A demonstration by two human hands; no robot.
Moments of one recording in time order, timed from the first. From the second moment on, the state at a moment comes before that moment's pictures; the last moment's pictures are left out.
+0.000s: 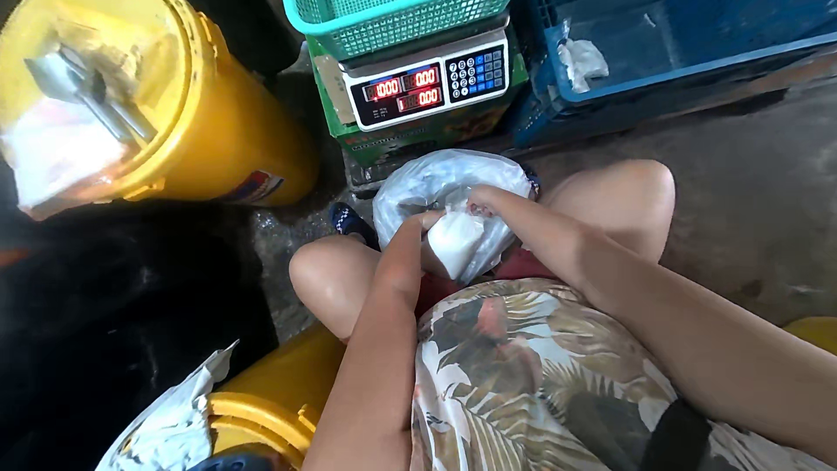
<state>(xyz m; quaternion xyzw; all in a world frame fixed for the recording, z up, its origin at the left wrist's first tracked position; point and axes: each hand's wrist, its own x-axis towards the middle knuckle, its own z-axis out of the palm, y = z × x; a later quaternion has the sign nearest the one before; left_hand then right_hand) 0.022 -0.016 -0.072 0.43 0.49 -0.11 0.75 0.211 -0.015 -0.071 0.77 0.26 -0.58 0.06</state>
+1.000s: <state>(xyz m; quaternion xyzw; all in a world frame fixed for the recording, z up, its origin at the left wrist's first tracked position) 0.031 -0.005 -0.093 0.36 0.49 -0.17 0.78 0.213 -0.031 -0.117 0.77 0.11 -0.62 -0.03</state>
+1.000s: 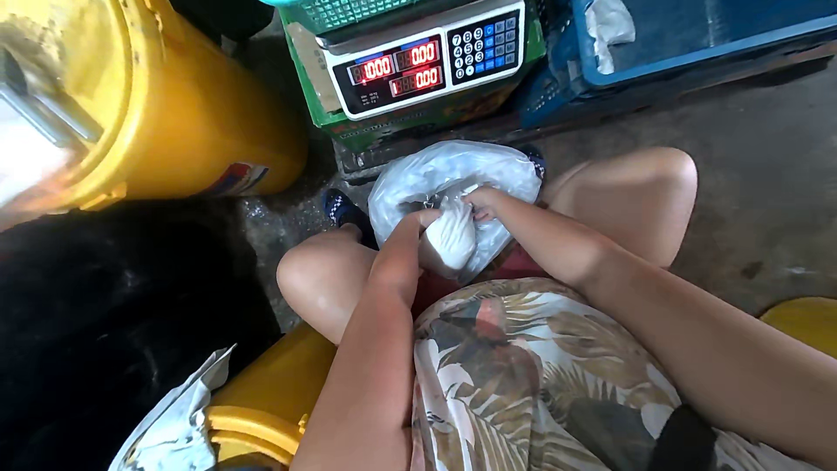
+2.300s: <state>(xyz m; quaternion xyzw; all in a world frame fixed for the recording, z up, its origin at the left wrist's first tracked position) 0.054 0.043 -0.099 0.65 0.36 -0.05 0.67 0.249 -0.033 -0.079 0.80 0.37 -0.47 -0.06</state>
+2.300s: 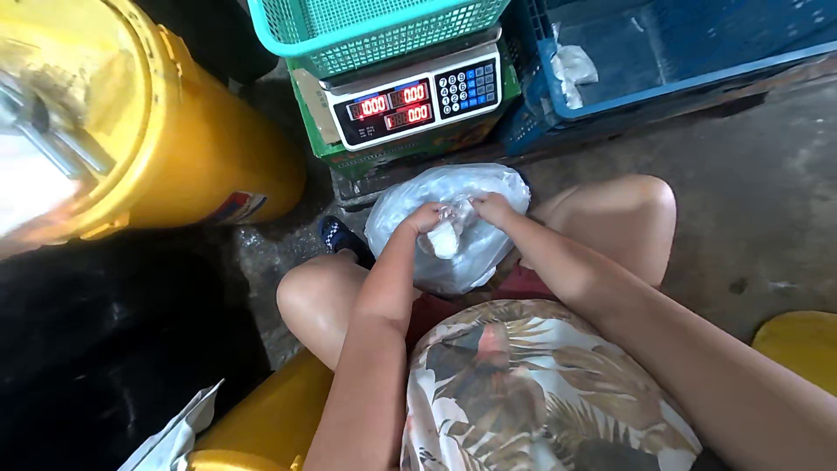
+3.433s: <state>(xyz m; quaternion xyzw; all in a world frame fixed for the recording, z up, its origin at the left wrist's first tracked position) 0.065 -0.011 -0.127 0.66 0.43 -0.13 0.60 0.193 -0.087 0.046 0.60 0.58 -0.40 0.40</state>
